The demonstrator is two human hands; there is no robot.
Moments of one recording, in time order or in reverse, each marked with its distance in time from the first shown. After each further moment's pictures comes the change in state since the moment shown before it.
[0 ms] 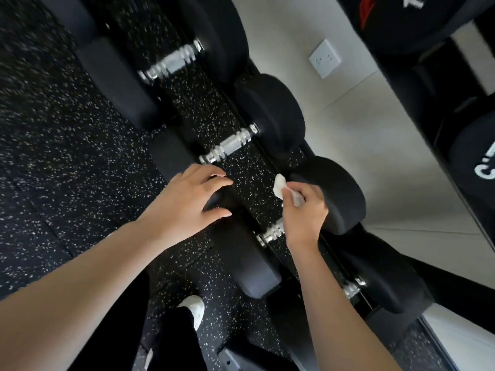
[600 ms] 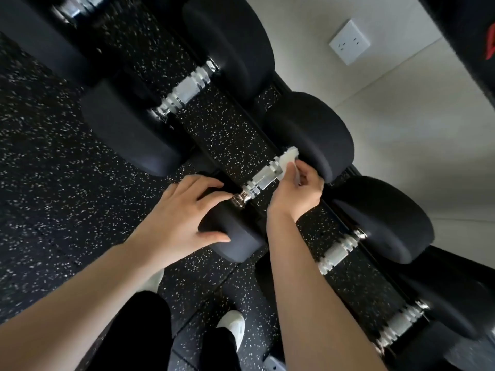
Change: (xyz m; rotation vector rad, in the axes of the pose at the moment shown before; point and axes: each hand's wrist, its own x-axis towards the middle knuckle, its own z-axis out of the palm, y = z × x) left_hand 0.040 -0.111 -0.034 0.032 -0.096 0.115; right_hand 0.059 -0.070 0.148 0.414 0.488 0.406
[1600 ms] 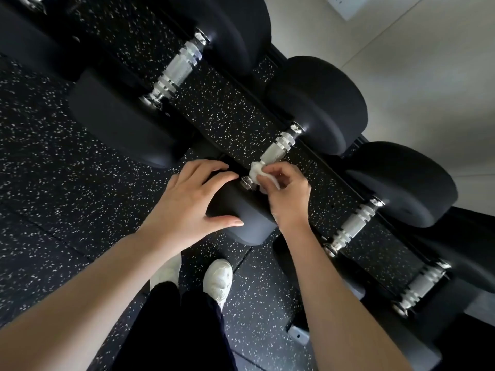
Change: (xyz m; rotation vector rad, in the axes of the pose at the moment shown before) left_hand 0.004 -0.010 -0.001 -0.033 -0.054 -0.012; right_hand -0.024 0.034 -0.032 -0.298 -0.608 -0.100
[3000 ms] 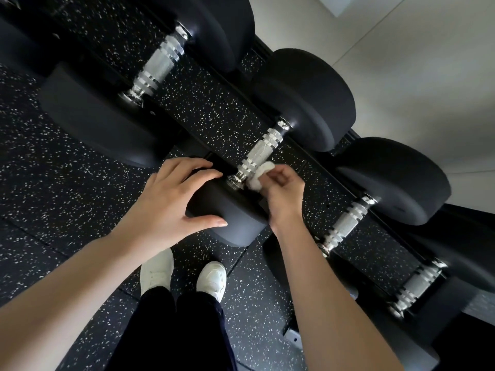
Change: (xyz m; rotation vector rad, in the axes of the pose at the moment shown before) left_hand -0.001 0.001 0.000 -0.039 0.029 0.008; right_hand 0.011 0.013 -0.003 0.433 0.018 0.349
